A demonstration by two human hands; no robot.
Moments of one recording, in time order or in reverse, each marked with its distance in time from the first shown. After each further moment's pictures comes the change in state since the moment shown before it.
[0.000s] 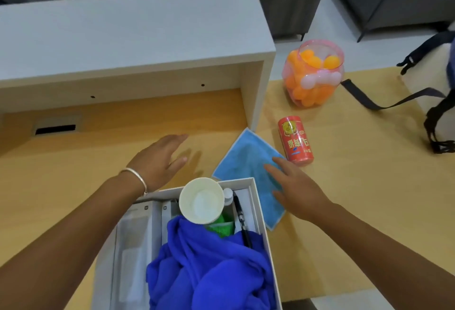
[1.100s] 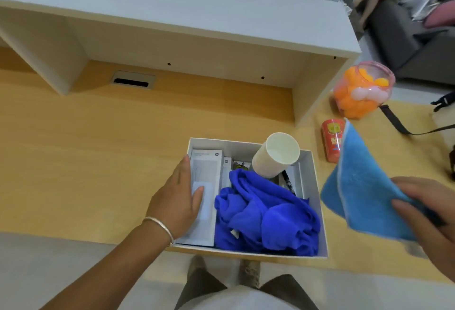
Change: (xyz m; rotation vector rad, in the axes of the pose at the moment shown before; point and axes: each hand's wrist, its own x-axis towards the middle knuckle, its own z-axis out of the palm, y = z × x) left_hand -0.220 -0.003 0.060 -0.228 0.276 -0.335; right_hand -0.156 -0.102 -0.127 0.195 0.288 -0.005
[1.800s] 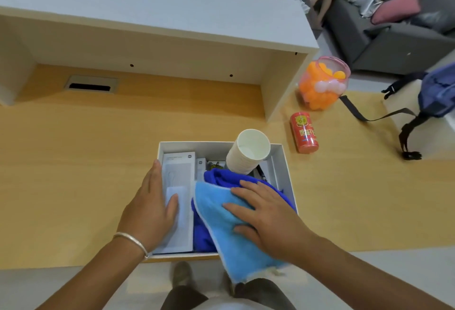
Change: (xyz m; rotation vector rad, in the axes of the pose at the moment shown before) left_hand -0.002 0.002 0.002 -0.076 0.009 -0.007; right_hand 0.013 -0.072 0.145 -0.353 -0.368 -0.426
